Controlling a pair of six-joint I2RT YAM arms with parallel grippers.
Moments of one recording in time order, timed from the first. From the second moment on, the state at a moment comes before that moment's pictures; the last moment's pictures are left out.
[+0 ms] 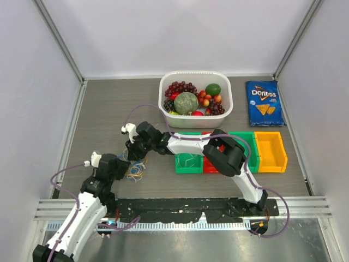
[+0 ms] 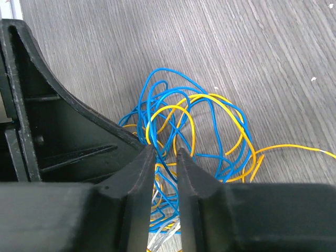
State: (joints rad) left arm -0.29 0.45 0.19 -0.53 -0.20 -1.29; right arm 1.06 2.19 1.55 0.05 -0.38 0.17
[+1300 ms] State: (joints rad) left arm -0.29 0.55 0.15 -0.36 -0.19 -1.29; right arm 1.06 1.40 1.77 -0.14 -0.06 0.38
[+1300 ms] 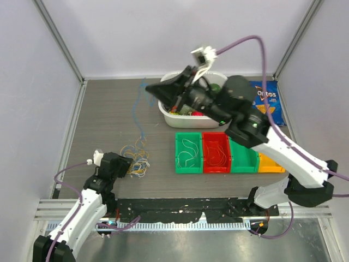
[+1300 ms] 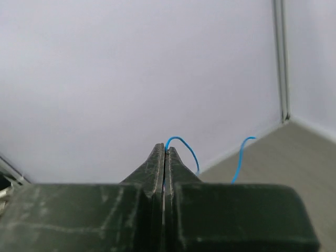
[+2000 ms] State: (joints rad) left arm -0.29 0.44 0.15 -0.41 -0.15 -1.29; right arm 1.06 1.02 1.63 -0.40 0.77 0.13
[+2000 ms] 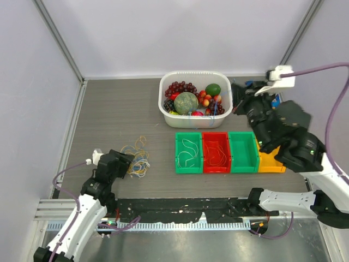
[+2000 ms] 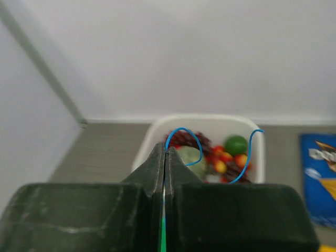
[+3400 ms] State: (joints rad) left arm -0.29 0.29 0.51 -0.52 0.07 -1.04; right arm 0.38 1.07 0.78 -0.66 0.56 0.63
